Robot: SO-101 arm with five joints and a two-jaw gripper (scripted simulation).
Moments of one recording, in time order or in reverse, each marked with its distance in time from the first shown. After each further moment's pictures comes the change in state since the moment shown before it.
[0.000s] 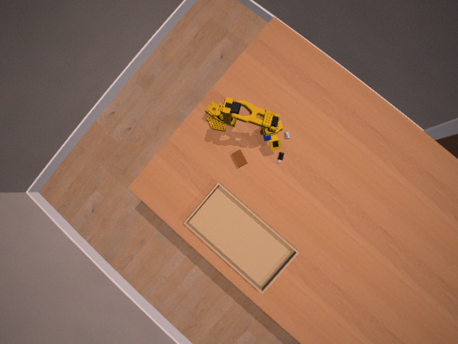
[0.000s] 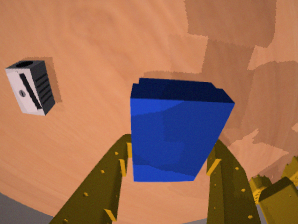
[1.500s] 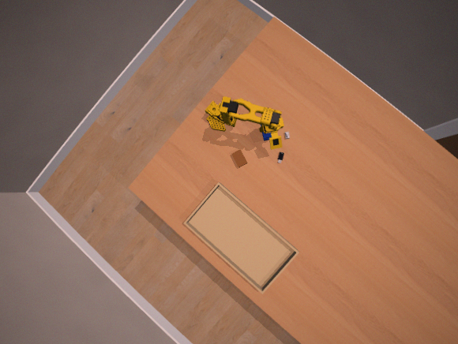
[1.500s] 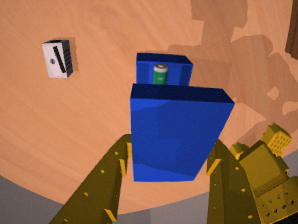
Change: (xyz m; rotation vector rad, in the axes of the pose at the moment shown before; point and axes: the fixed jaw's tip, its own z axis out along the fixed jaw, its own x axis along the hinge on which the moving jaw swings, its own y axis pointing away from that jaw) arm 0.002 -0.005 -0.042 0.042 0.021 0.000
